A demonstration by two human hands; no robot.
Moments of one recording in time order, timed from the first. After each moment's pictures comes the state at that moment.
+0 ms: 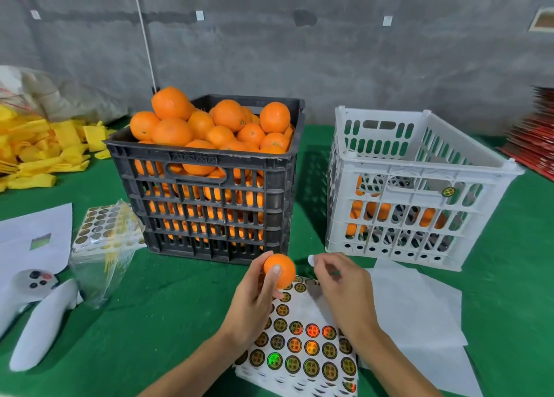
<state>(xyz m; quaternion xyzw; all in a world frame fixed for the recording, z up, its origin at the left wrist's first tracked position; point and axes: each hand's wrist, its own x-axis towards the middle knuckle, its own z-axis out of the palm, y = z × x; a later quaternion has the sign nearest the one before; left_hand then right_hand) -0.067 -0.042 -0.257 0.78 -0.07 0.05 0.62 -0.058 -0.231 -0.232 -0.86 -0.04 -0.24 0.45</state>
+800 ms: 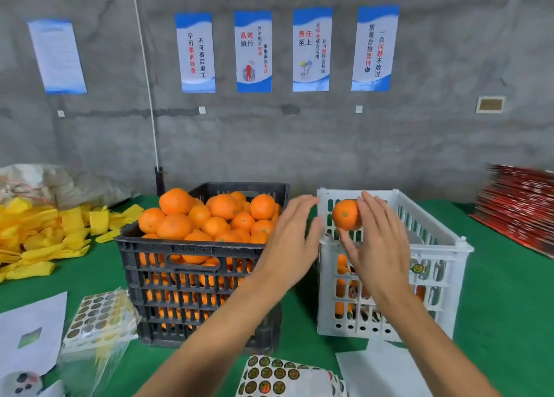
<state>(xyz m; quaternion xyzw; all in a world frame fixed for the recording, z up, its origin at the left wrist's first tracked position) 0.007 -0.115 -0.026 0.81 -0.29 0.31 0.40 0.006 -0.301 -0.052 -0.85 -0.05 -0.51 0.11</state>
